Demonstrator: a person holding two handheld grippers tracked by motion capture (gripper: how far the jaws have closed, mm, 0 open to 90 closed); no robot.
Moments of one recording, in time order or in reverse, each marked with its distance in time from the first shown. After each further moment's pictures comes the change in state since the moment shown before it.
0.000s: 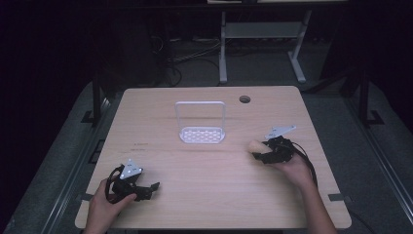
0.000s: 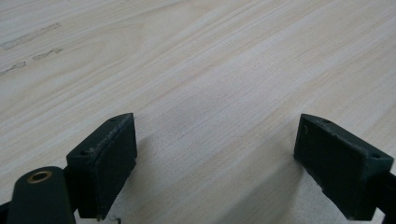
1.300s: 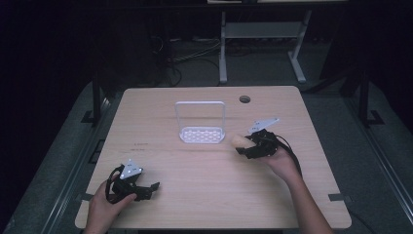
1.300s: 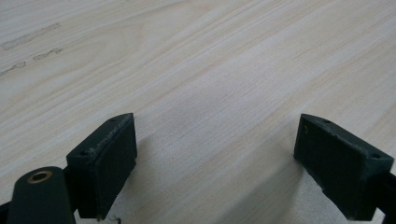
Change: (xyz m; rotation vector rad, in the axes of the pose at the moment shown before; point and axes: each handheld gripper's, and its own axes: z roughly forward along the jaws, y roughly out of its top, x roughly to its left) left arm 0.000 0.000 0.000 0.002 0.000 0.000; right arm 0.028 0.049 0.013 -0.031 0.071 -0.052
